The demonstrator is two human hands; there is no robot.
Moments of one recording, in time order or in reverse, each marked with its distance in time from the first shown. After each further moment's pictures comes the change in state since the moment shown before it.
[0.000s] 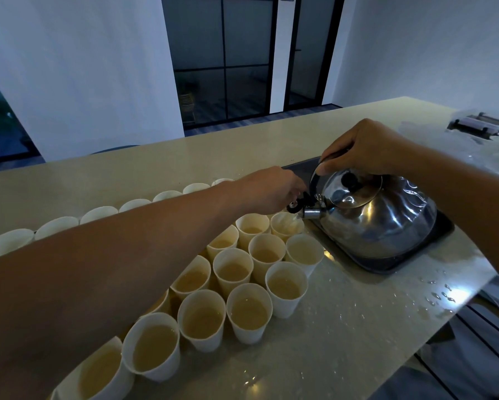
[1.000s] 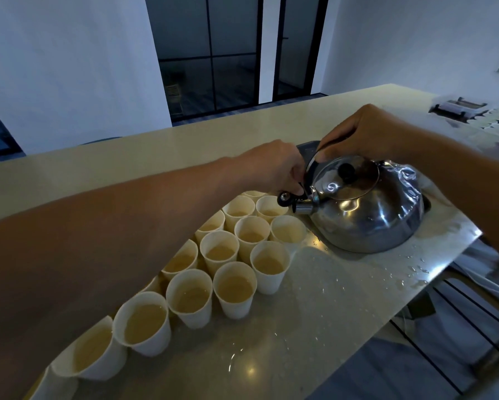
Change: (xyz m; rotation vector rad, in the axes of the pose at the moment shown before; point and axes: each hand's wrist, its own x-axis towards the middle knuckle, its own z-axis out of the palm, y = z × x) left_hand 0.007 0.033 -0.015 -0.035 0.005 0.000; right_hand -0.044 -0.003 -0.015 0.115 -0.012 0.041
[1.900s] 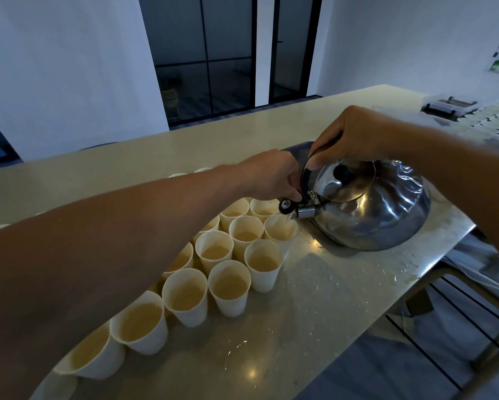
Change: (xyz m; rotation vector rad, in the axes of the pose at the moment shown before) left_hand -0.005 0.014 0.008 -0.070 -0.045 -0.003; right_hand -0.010 -0.007 -0.005 -0.128 -0.074 -0.018
